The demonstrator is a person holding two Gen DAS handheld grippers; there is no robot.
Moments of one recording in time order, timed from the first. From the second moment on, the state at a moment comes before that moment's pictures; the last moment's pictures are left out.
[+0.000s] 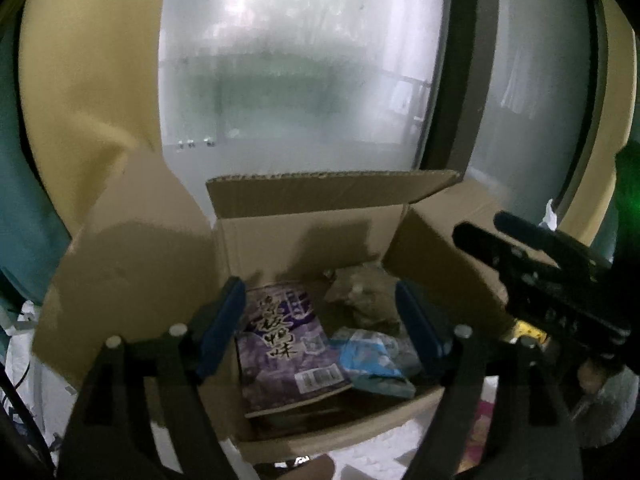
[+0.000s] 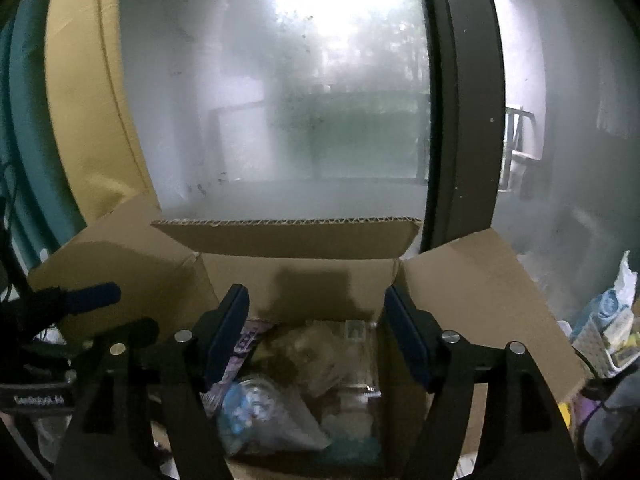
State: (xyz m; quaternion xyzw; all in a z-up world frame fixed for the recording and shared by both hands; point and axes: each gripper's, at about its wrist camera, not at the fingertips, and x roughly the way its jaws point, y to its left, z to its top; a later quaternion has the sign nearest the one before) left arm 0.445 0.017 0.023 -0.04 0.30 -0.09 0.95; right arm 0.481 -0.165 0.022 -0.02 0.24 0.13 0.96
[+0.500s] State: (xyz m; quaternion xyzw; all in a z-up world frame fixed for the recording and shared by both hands) left arm 0.359 -0.013 0.065 0.00 0.24 -0.12 0.96; right arm 0.385 -0.188 0.048 -0.02 0.22 0.13 0.97
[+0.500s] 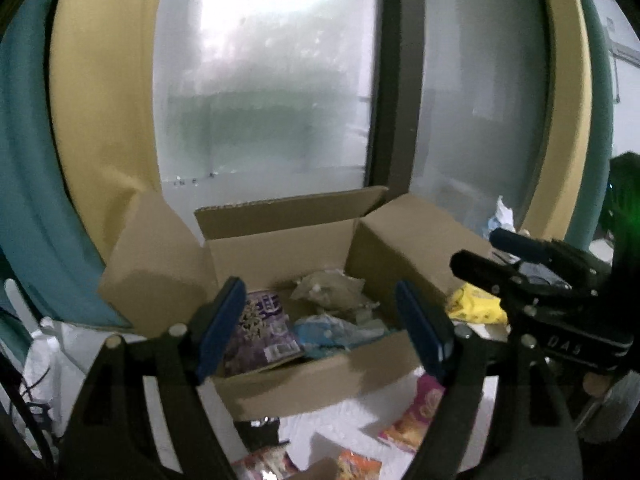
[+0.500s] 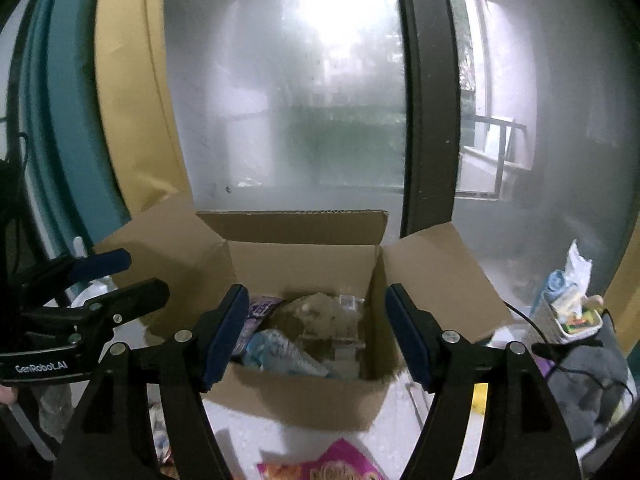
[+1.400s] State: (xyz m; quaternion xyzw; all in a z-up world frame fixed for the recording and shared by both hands) left arm 0.176 -0.042 -0.011 -0.02 0.29 -0.11 0.95; right arm 0.219 -0.213 -0.012 -0.01 0.27 0.19 0.94
